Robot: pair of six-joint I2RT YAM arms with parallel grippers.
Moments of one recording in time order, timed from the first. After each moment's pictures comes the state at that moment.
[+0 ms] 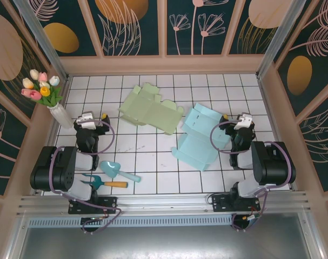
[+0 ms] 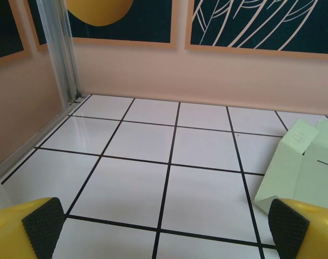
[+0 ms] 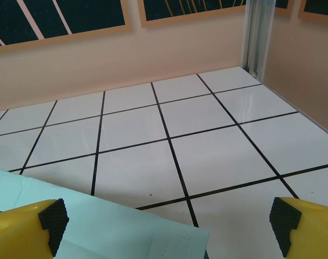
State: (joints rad) left arm -0.02 1.52 0.23 1.19 -0.13 -0.08; right arm -0.01 1.54 0.21 1.17 0.10 0.13
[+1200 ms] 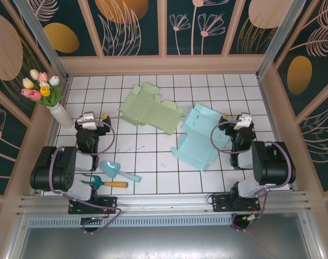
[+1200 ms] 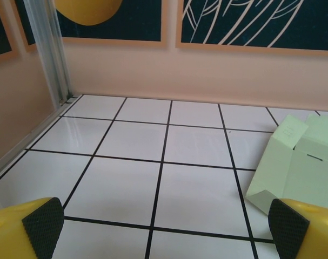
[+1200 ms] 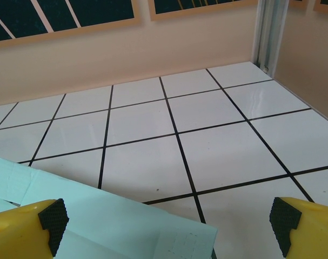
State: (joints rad) left arm -0.02 1.52 0.22 1.19 -0.10 -0.07; right arm -0.02 1.54 0.21 1.16 0.05 0.12
